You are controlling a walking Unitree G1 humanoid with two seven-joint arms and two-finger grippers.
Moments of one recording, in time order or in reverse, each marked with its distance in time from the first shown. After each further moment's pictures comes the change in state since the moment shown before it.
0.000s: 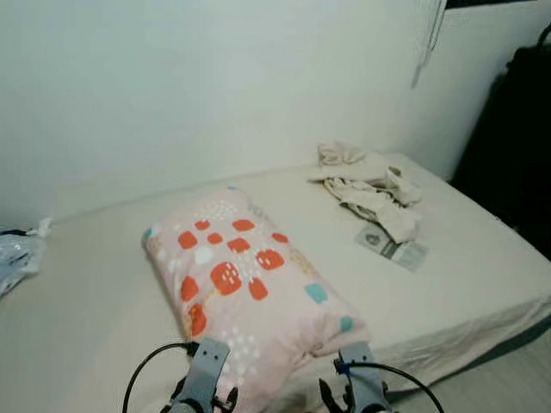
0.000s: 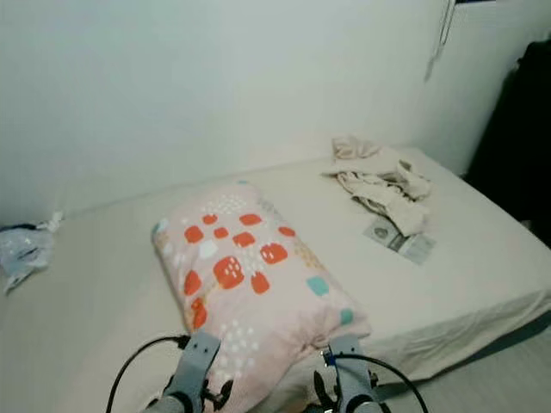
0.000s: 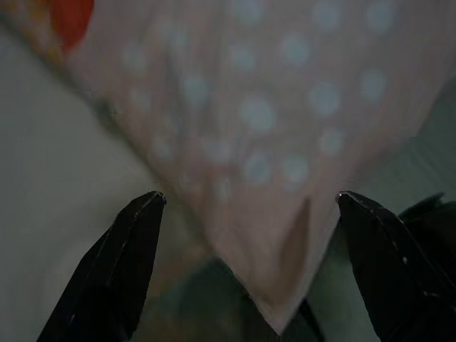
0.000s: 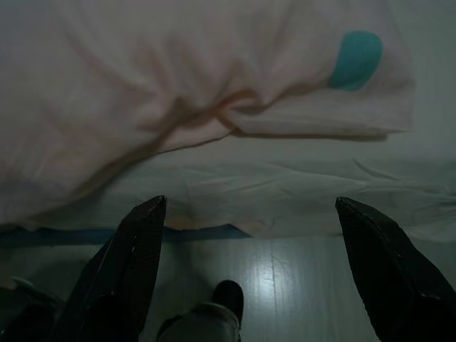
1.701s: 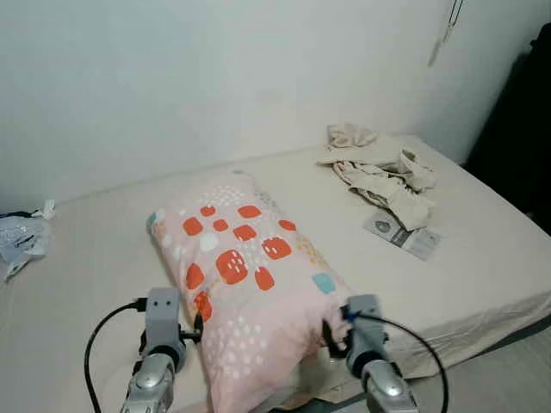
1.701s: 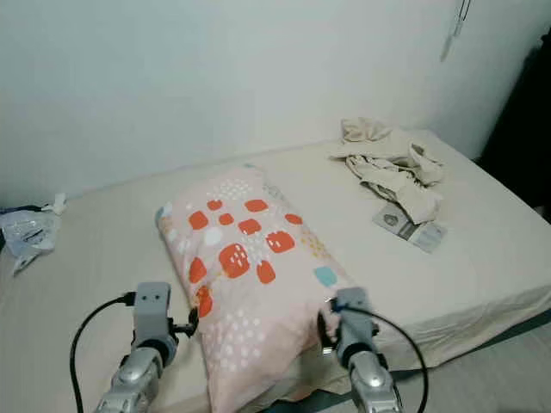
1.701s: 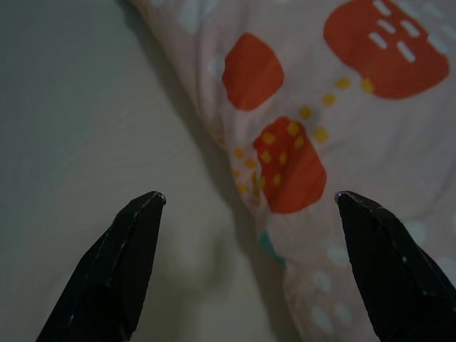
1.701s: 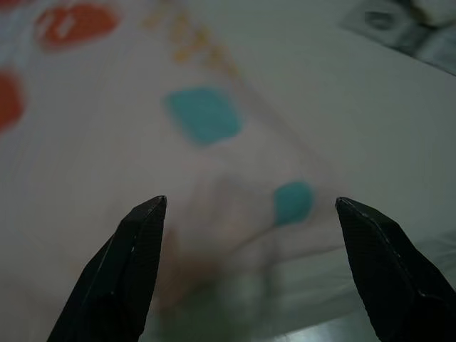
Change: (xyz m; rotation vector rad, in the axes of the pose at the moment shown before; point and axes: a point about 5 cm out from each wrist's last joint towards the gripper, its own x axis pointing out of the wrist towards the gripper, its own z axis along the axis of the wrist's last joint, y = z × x) left arm 0.008 0.058 0.083 -0.216 -0.302 0.281; right arm 0.021 -0.033 0.080 0.203 -0.266 -0.218
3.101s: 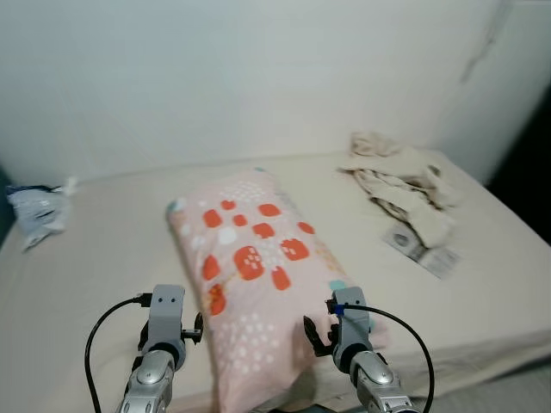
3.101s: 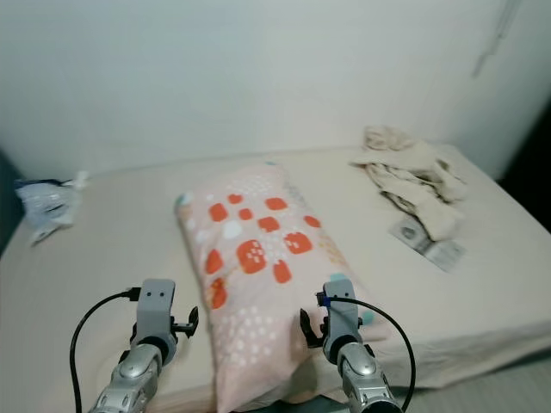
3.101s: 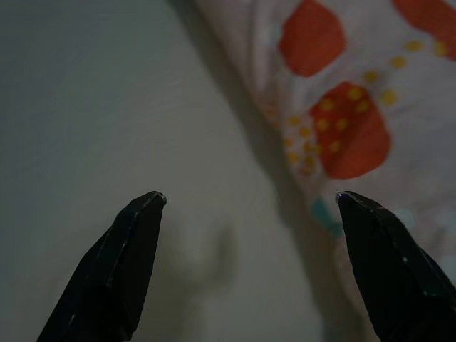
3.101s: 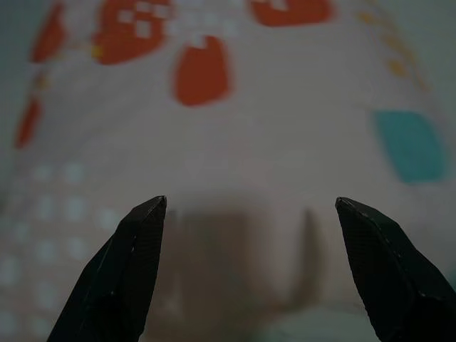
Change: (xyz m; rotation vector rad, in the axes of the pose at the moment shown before) left arm -0.003 -0.005 0.003 0.111 0.003 -0.038; right arm 0.001 0.035 -0.006 -0.074 0.064 0.252
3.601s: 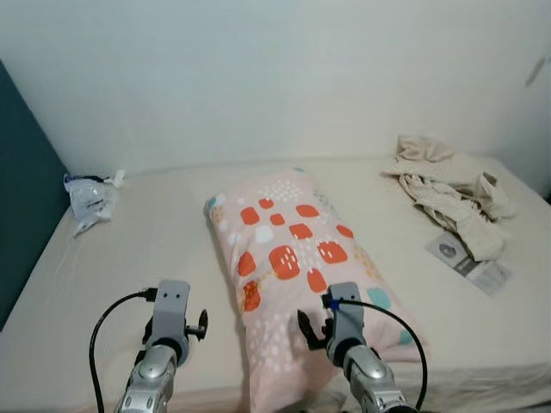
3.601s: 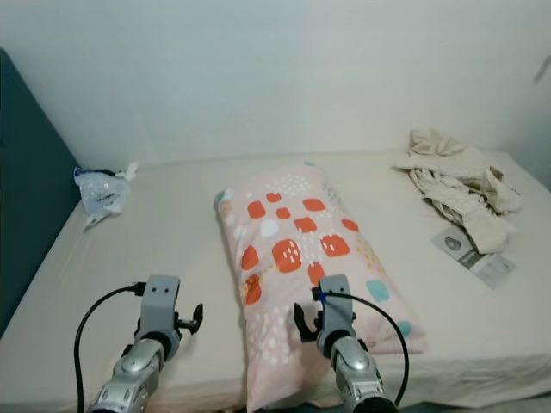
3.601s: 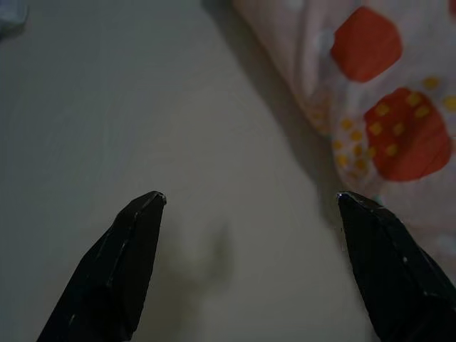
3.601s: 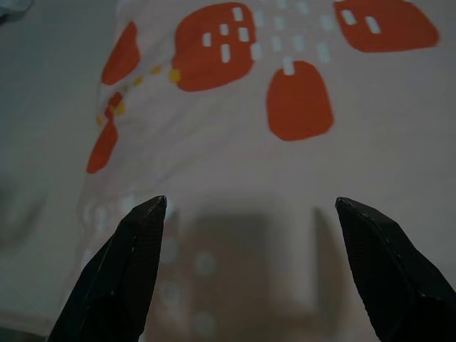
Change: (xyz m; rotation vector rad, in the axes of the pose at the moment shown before) left arm 0.002 -0.001 0.009 -0.005 -0.018 -0.023; right arm 0.003 0.002 0.007 0.020 -0.023 -0.002
